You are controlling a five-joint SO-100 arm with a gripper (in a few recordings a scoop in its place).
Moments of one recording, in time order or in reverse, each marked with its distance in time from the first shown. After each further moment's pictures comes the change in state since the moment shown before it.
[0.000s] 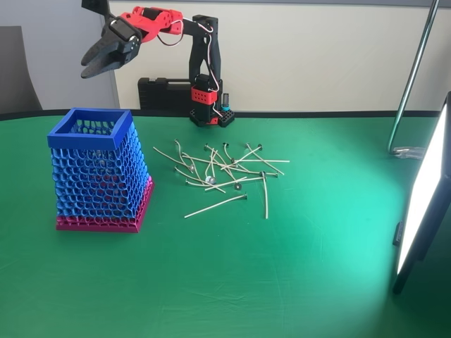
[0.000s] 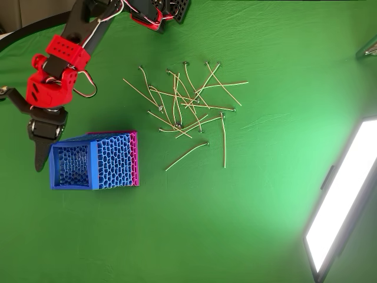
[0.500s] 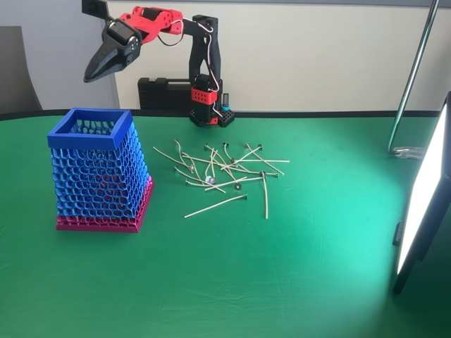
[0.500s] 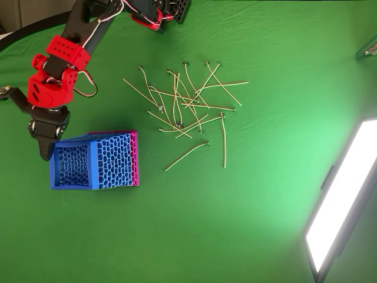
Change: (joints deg) arm 0.0 0.0 -0.1 3.3 5.6
